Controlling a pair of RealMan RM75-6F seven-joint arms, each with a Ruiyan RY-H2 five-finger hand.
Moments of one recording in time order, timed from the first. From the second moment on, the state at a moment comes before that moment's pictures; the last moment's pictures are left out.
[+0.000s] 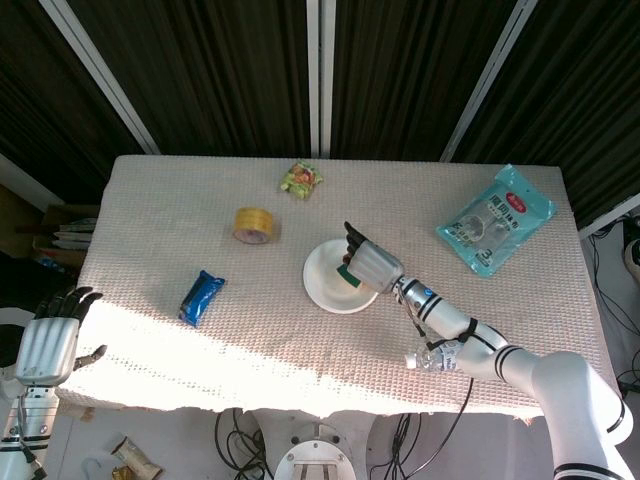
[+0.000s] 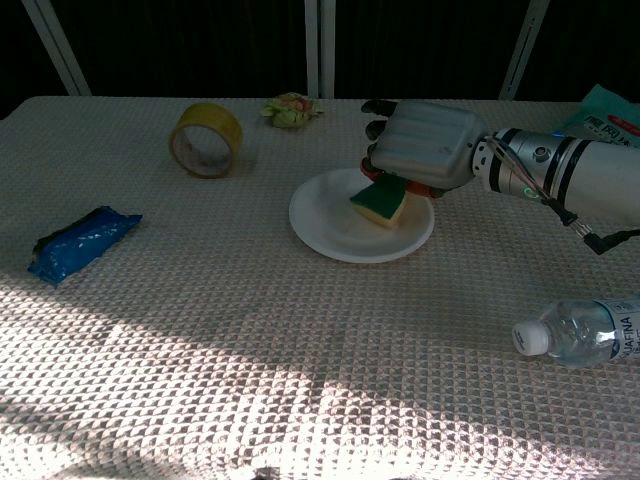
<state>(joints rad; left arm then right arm) -0.07 -1.22 -0.03 -1.64 1.47 1.50 0.28 0.95 -1.75 0.00 -0.85 -1.63 0.90 -0.48</state>
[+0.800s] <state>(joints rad) -0.07 -1.22 -0.03 -1.62 1.47 1.50 0.25 0.97 -1.80 0.01 -0.80 -1.60 0.83 -0.64</state>
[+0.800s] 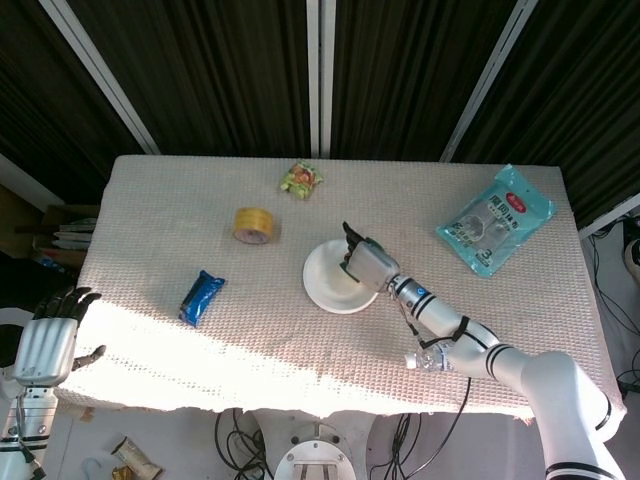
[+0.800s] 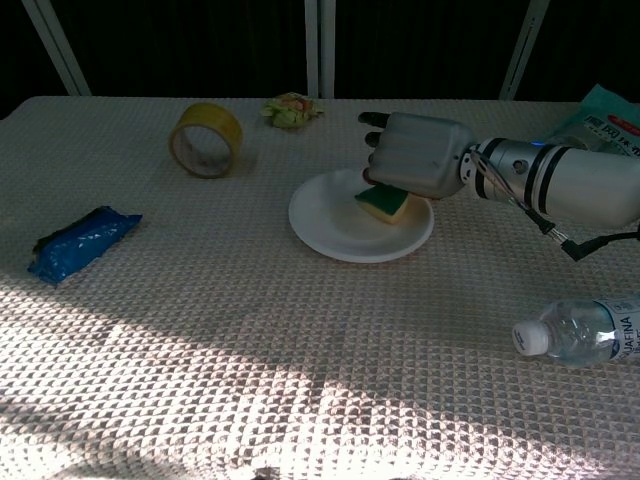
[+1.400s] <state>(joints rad) -0.06 -1.23 -0.02 -1.61 1.47 1.51 0.24 1.01 -1.80 0.04 -0.87 -1.60 0.81 -0.67</state>
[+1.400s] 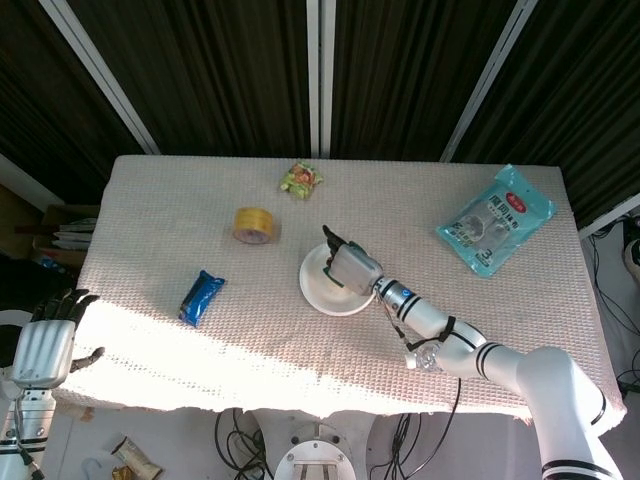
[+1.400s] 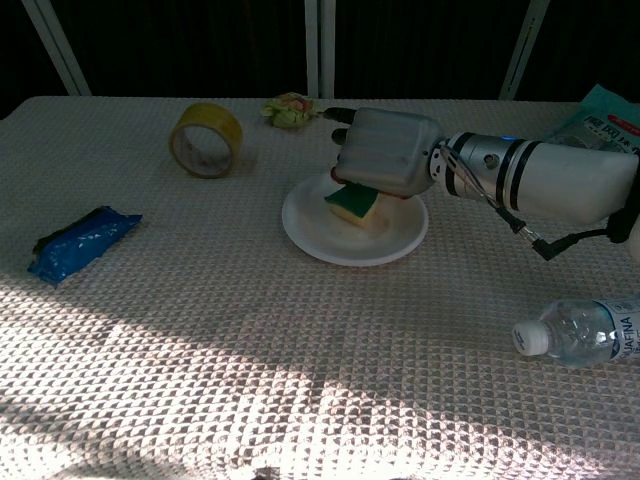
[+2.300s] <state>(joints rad) -0.06 -1.22 -0.03 -1.61 1.48 1.51 0.24 1.04 -1.87 0.04 -0.83 -1.60 0.81 -0.67</state>
